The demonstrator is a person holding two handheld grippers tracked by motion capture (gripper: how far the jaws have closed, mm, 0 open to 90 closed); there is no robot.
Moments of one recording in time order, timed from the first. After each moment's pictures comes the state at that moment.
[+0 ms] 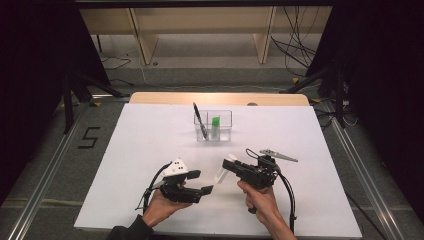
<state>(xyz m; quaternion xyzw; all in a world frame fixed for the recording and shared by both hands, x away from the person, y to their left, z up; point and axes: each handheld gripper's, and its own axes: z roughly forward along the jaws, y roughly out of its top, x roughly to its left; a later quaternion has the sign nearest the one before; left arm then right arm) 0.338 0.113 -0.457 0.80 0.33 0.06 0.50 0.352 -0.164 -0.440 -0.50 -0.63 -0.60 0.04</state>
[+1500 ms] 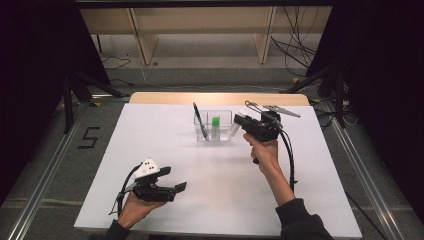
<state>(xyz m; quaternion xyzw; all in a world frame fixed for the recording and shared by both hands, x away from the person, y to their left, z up) 0.333 0.176 -0.462 0.78 0.38 0.11 0.49 0.455 -0.173 -0.387 -0.52 -0.63 -0.57 -0.12</state>
